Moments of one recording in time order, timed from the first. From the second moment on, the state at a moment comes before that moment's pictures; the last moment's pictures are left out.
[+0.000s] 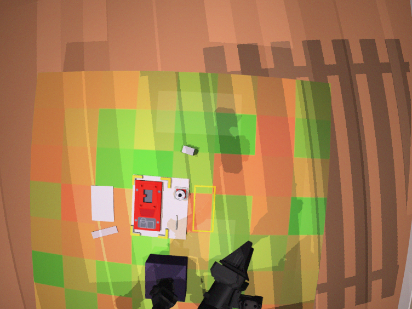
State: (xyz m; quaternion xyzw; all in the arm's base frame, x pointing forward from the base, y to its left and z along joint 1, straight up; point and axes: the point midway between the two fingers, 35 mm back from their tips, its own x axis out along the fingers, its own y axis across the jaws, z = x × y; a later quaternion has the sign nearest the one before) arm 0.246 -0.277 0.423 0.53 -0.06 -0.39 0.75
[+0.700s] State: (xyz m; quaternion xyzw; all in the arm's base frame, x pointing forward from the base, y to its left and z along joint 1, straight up) arm 0.366 -0.175 0.156 0.25 0.50 -0.24 0.79
